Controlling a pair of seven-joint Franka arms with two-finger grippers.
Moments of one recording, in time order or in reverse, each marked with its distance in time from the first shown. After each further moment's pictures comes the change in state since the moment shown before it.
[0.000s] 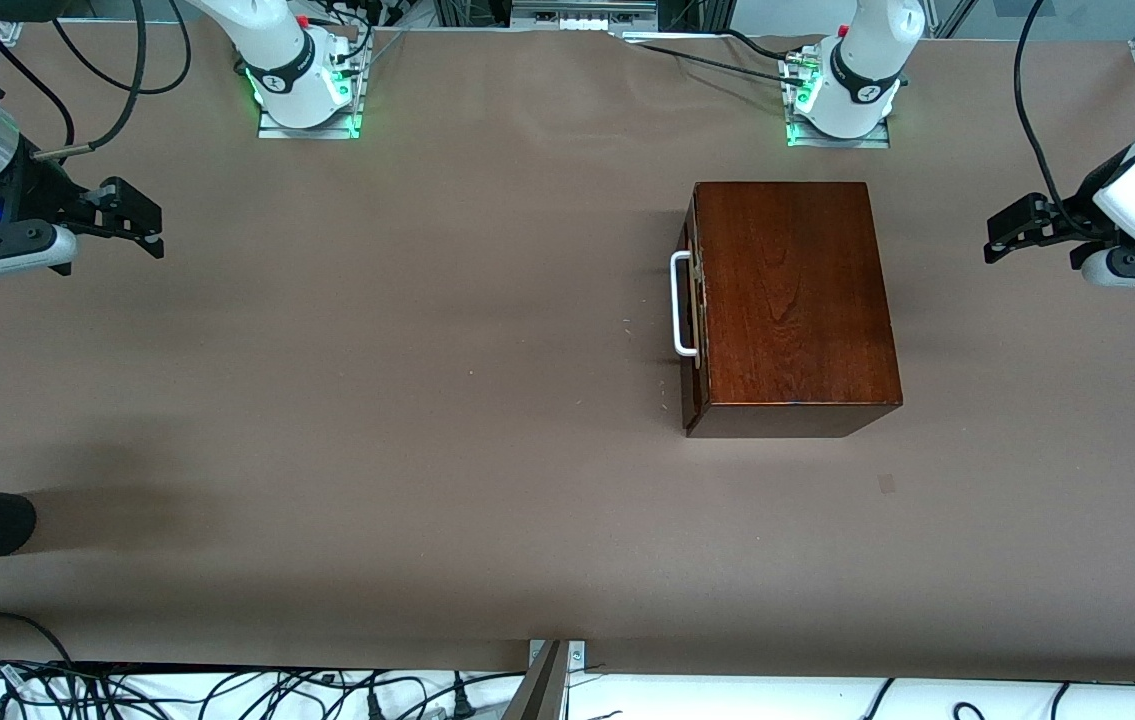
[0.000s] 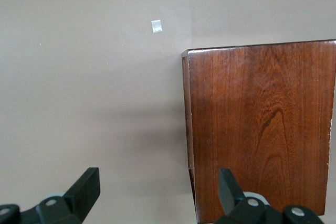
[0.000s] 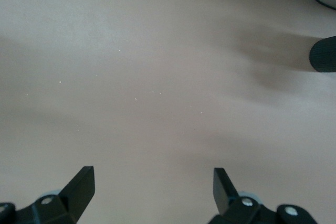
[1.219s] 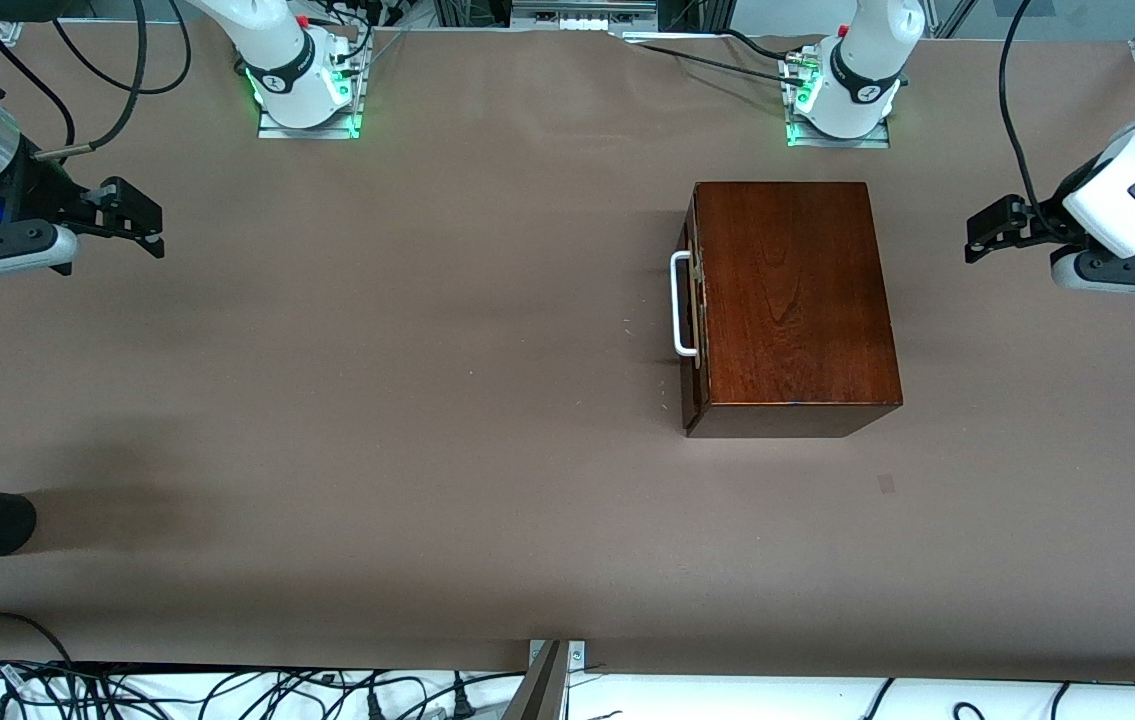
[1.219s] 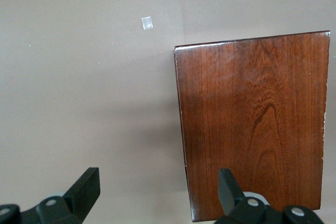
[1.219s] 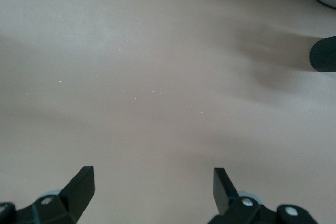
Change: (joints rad) left arm -0.001 0.016 -0.036 0.008 0.000 -0.008 0.000; right arm 0.000 0.000 0.001 0.000 0.000 -0.001 0.000
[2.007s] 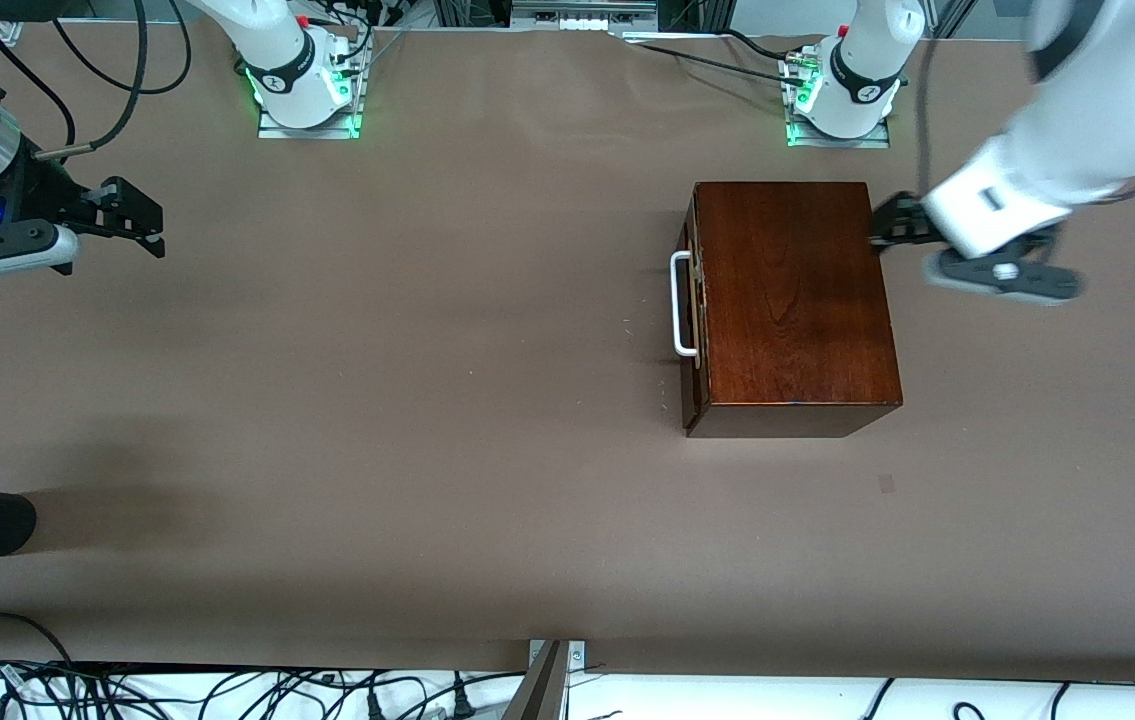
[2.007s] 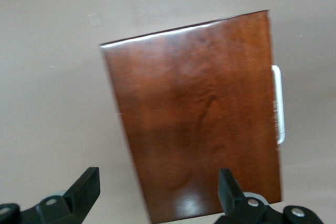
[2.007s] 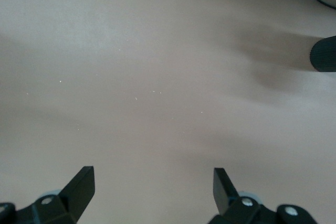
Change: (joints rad) left arm -0.084 0.075 -0.145 0.025 -0.001 0.001 -0.153; right arm 0.000 0.000 0.000 0.000 0.000 -0.001 0.000
